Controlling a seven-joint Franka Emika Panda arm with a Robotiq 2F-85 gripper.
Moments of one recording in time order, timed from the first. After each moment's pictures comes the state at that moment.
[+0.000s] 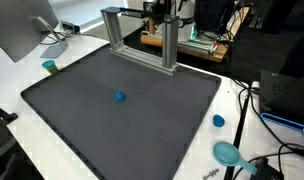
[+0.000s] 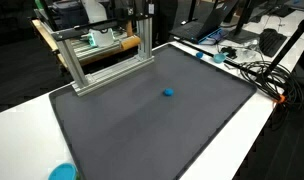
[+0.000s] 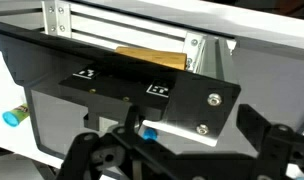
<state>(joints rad) 0.07 -0.76 0.29 -2.76 -0.12 2.13 0.17</state>
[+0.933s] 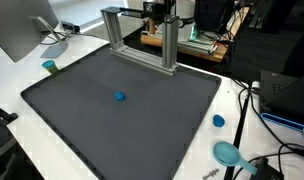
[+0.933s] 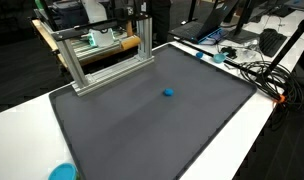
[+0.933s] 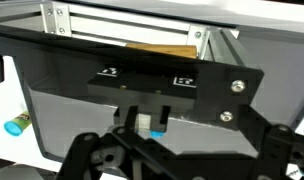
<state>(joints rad) 0.06 -0.78 0.16 -2.75 -0.12 2.13 0.13</state>
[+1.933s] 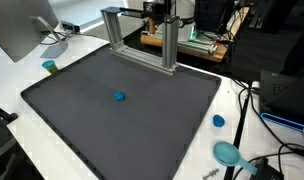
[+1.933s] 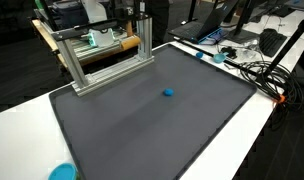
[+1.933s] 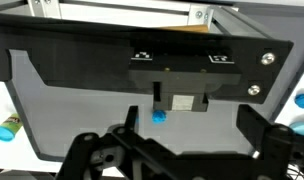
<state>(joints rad) 0.03 -0.79 -0.02 -2.74 -0.07 2.20 -0.02</state>
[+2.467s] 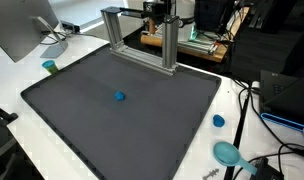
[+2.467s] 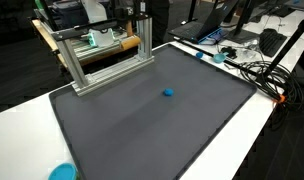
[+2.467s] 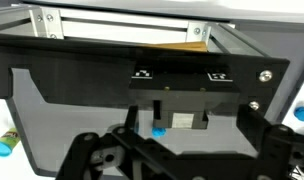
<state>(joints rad) 0.03 -0.79 -0.02 -2.74 -0.06 2.13 -0.02</state>
